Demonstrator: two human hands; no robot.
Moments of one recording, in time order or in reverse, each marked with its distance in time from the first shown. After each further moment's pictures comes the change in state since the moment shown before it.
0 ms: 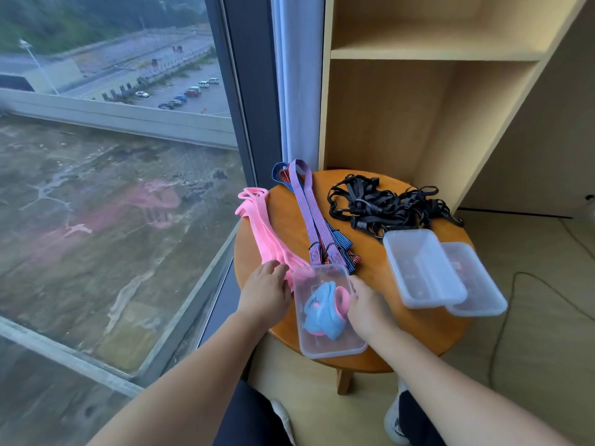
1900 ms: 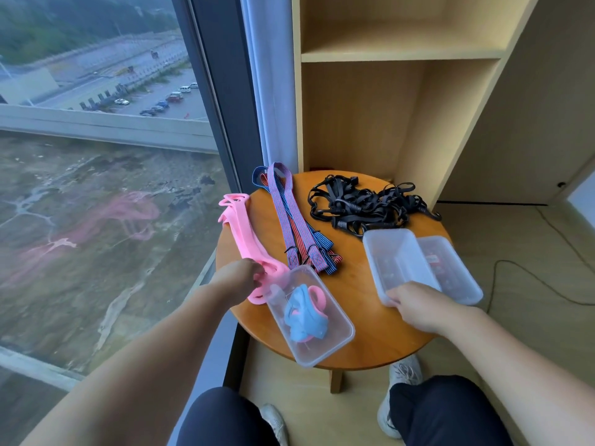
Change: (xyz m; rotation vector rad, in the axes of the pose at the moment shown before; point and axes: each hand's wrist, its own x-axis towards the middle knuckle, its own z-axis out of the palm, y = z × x) left_hand 0.039 -0.005 -0.041 0.112 -0.363 -0.026; right_hand 0.004 0.076 -0.103 -0.440 -0.322 -0.009
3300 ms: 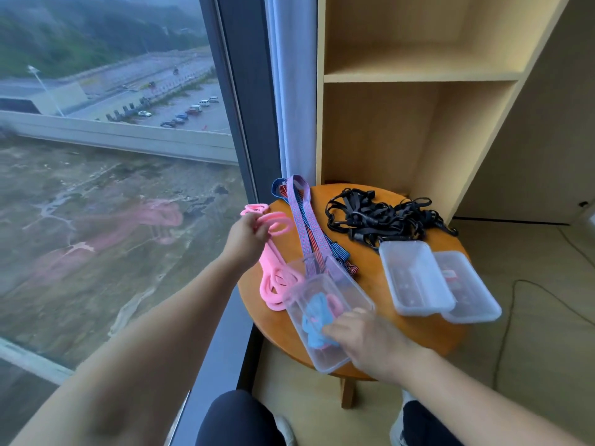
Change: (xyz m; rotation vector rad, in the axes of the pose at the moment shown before) left_hand 0.005 0.009 -0.069 -0.670 0.519 -0.084; right_hand -0.054 -0.118 0.020 -0.242 0.577 -0.890
